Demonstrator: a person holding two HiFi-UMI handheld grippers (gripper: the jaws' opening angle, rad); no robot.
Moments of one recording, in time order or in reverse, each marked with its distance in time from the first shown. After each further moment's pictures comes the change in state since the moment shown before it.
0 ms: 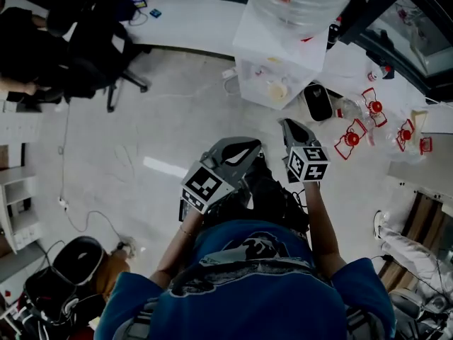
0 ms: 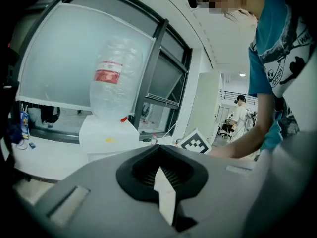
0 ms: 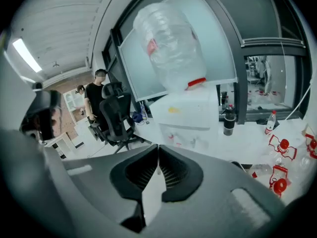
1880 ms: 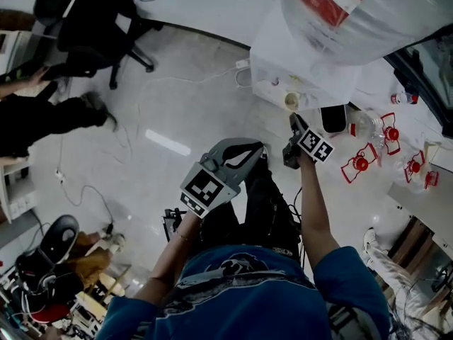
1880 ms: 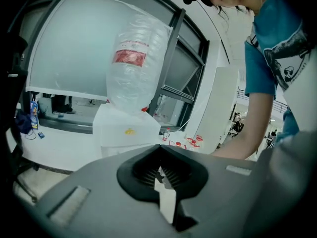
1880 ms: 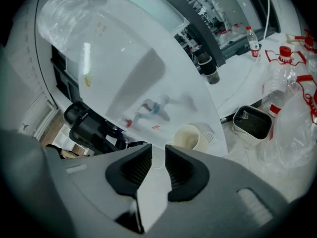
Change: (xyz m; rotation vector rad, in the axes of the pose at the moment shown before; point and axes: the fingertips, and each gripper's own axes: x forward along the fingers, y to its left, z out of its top) left arm 0.044 0.088 -0.019 -0.084 0.089 0.101; right arm 0.167 -0.114 -0.080 0.606 0.098 -0.013
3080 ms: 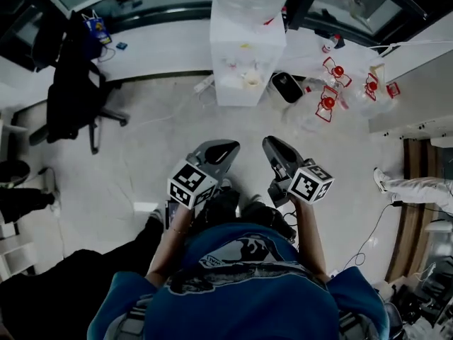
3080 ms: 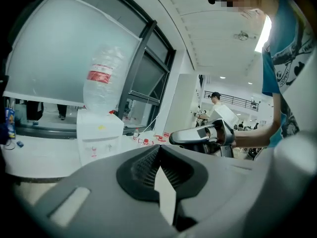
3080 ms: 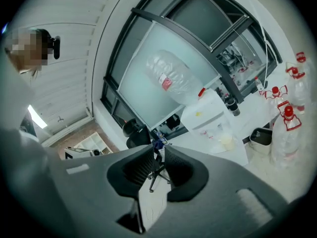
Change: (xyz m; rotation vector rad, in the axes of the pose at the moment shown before) left arm -0.176 -0.098 -0.058 0.127 -0.011 -0.331; right arm -0.306 0.276 -0.141 -0.173 -0.361 0.257
